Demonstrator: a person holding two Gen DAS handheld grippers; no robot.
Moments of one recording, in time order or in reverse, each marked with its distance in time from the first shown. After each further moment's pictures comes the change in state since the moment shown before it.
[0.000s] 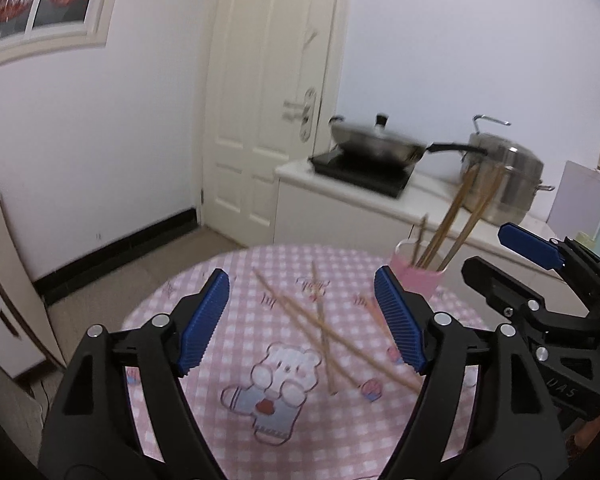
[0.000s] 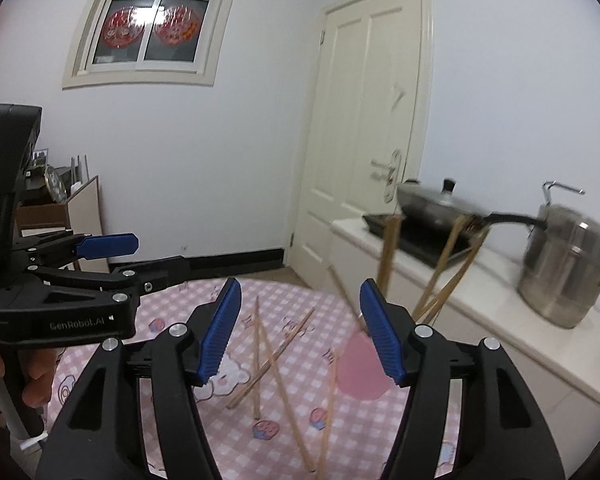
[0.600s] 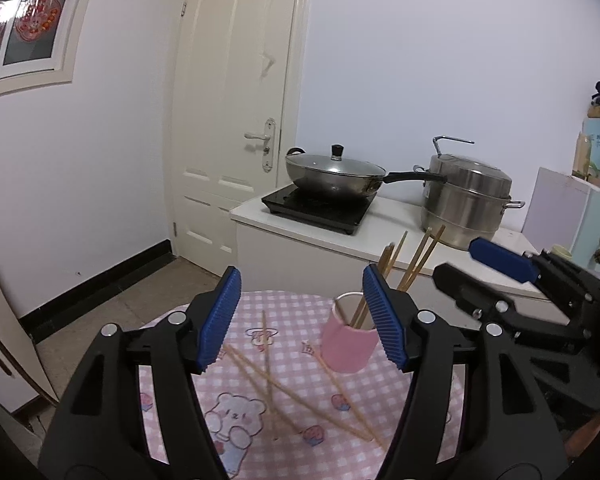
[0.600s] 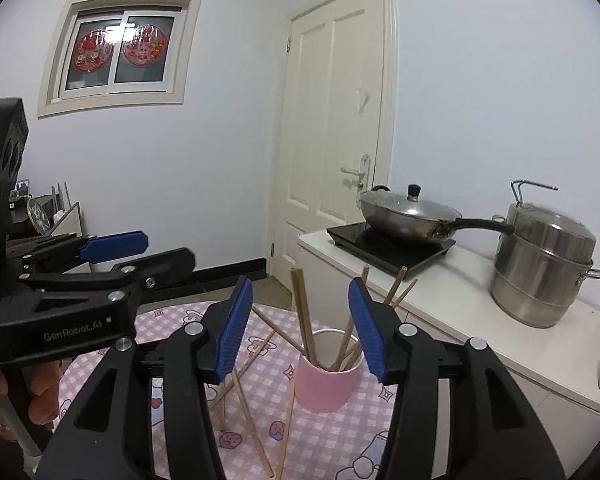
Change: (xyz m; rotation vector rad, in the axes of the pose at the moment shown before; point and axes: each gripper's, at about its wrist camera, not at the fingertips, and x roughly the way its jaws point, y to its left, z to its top) left arm -0.019 -0.072 0.057 0.083 -0.102 -0.077; right arm -0.042 -0.052 0.038 0.065 -0.061 -0.076
